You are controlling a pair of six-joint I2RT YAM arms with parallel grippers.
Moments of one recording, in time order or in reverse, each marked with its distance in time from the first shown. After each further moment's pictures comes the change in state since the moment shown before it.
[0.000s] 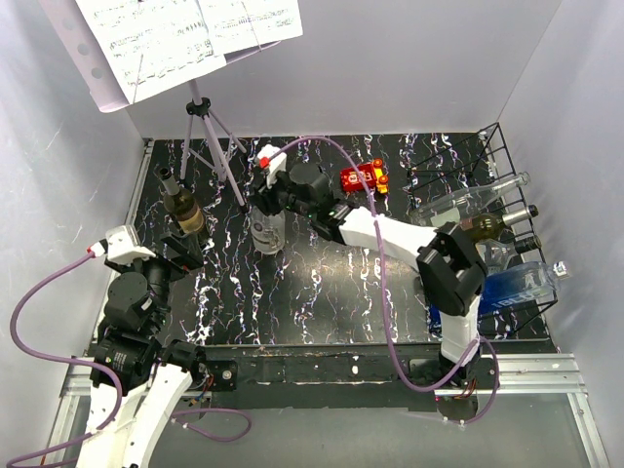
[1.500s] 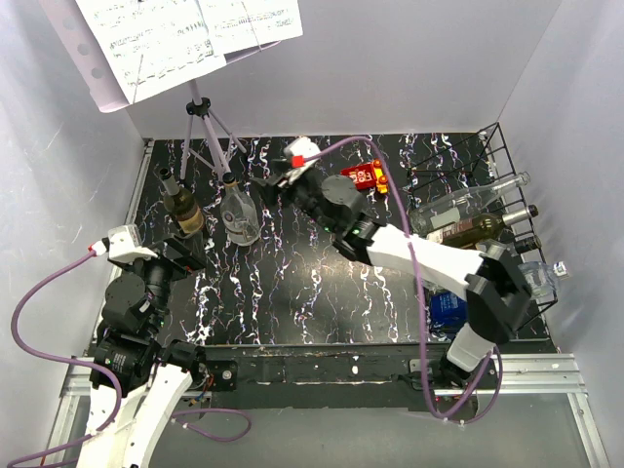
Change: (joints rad) left arm 0.000 -0.009 0.000 0.021 0.054 0.000; right arm 0.075 -0.192 -0.155 0.325 0.189 -0.015
